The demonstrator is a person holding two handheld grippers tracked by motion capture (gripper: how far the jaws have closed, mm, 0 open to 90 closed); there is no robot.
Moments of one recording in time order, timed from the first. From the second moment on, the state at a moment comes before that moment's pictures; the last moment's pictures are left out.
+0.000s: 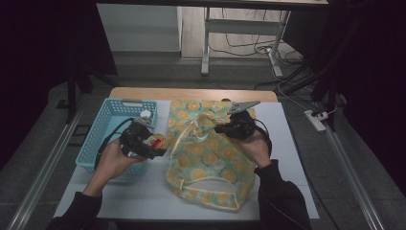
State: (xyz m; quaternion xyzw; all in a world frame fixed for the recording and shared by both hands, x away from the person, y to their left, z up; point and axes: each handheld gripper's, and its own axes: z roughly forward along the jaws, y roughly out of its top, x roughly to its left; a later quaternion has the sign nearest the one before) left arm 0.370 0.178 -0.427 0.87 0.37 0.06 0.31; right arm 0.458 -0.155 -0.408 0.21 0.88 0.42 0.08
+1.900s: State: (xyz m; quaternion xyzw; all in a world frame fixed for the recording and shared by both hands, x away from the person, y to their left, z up) left arm 0.411 0.029 -0.472 0.91 0.26 0.03 0.33; right arm 0.459 -0.155 -0.411 0.21 0.88 0.42 0.08
